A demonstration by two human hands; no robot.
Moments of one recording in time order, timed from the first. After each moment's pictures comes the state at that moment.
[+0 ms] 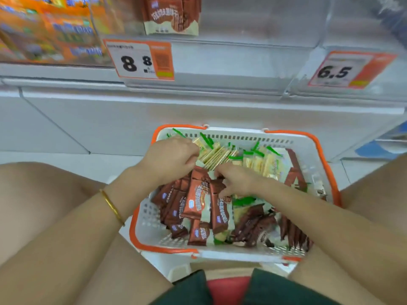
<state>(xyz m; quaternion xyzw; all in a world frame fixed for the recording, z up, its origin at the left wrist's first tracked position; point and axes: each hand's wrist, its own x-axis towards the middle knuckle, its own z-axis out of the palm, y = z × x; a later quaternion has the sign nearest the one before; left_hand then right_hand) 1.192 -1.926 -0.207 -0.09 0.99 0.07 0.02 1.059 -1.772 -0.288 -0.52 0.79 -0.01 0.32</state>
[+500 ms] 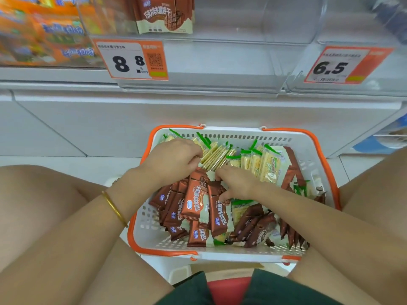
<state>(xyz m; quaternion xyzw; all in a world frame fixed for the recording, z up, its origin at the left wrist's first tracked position) 1.185 -1.920 -0.209 -0.08 0.99 0.12 0.03 1.061 -1.764 -0.303 -0.55 0.79 0.02 0.27</state>
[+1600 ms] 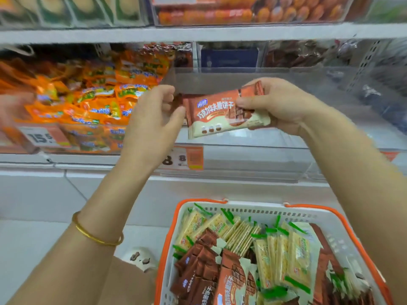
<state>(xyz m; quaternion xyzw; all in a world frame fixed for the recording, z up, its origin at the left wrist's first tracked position) 1.165 -2.000 -0.034 -0.23 0.85 0.27 -0.38 0.991 -1.866 -0.005 -0.35 0.69 -0.58 0.28</state>
